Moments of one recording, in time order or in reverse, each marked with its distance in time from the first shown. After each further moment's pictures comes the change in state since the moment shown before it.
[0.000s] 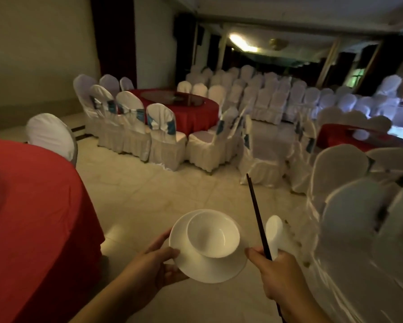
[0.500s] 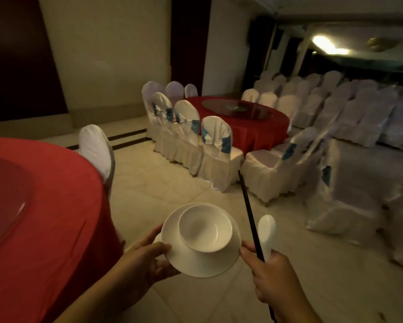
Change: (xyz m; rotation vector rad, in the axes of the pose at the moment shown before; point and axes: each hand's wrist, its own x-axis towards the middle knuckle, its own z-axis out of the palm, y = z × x) left_hand 0.275 0.213 -0.082 -0.139 0.268 0.233; right_hand 0.361 -0.157 0.203 0.047 -0.407 -0.122
